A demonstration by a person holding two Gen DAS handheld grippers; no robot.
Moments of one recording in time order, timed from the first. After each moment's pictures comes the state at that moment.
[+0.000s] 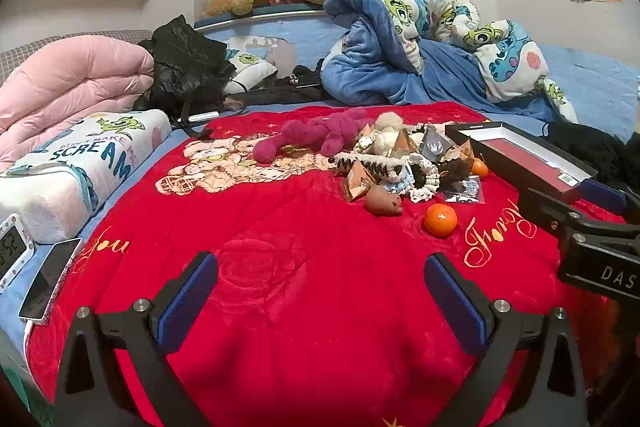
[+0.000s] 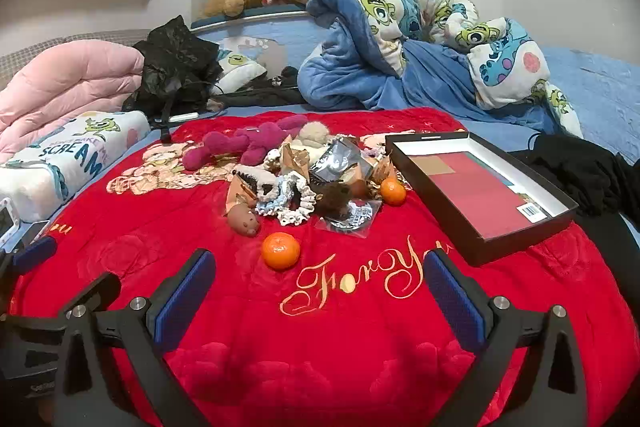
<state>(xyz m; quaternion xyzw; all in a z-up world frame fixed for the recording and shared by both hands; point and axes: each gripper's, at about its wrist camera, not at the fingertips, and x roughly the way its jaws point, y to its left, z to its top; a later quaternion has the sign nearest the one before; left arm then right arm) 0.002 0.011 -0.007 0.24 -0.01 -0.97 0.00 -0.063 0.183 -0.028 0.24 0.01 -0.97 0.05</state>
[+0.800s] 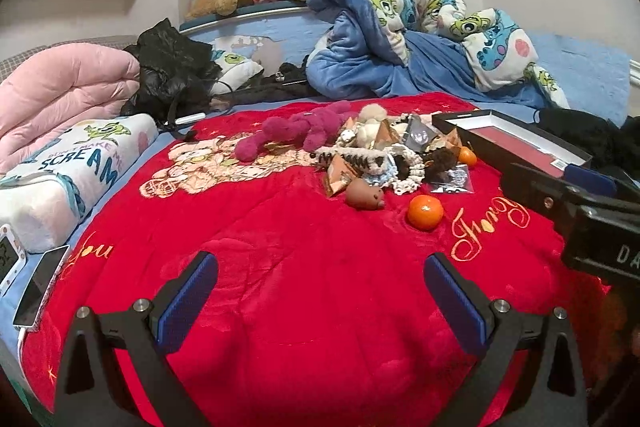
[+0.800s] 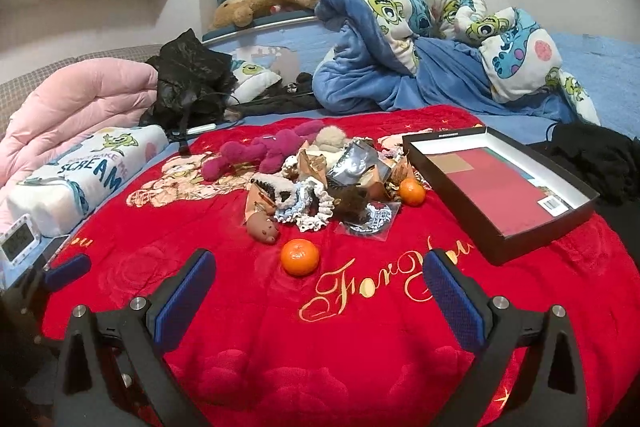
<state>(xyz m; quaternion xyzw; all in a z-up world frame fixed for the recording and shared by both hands) -0.006 0.032 -0.016 0.25 -0.03 -0.97 -0.02 -0.066 0.190 -0.030 0.23 -0.03 -0.97 0.09</state>
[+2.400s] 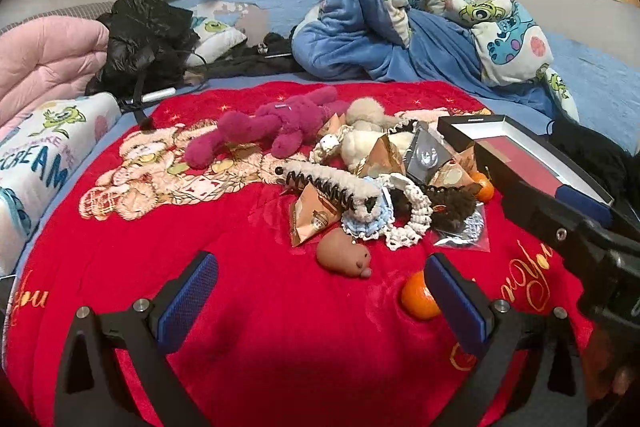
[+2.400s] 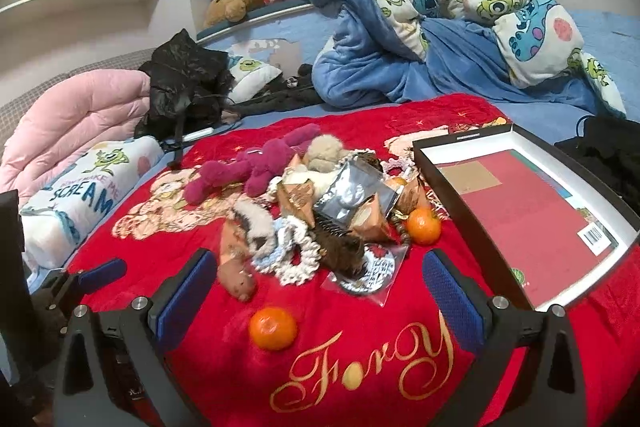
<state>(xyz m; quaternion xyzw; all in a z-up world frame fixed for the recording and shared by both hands) -0.140 0.055 -0.011 0.31 0.01 -0.95 -0.03 -0.165 0.211 -0.024 0.26 -0.06 -0.96 0.11</state>
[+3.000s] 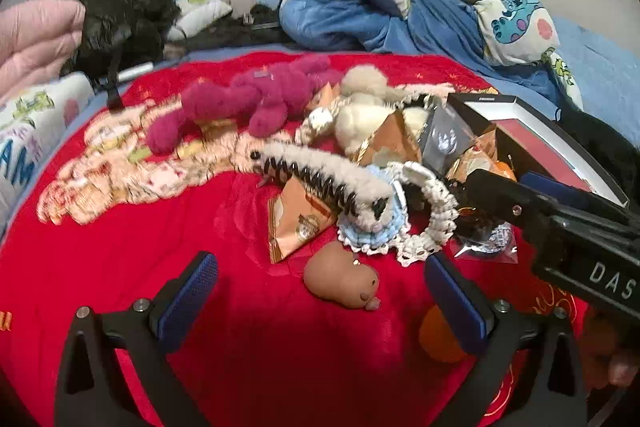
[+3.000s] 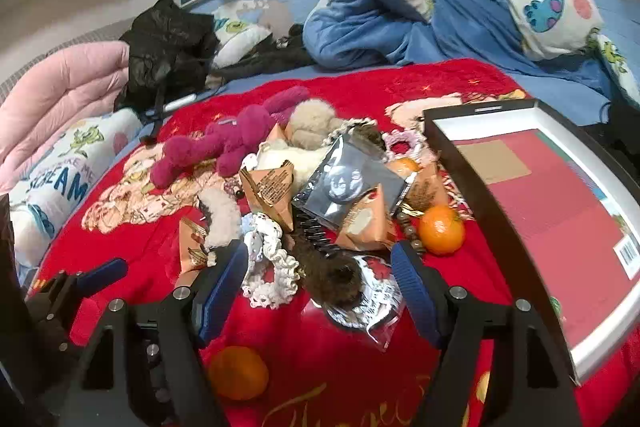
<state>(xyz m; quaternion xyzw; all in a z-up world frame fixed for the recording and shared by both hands) -0.200 0.061 -0.043 0.36 0.02 -0.93 -0.05 -0.238 0.205 -0.051 0.33 -0.05 -0.94 0.11</state>
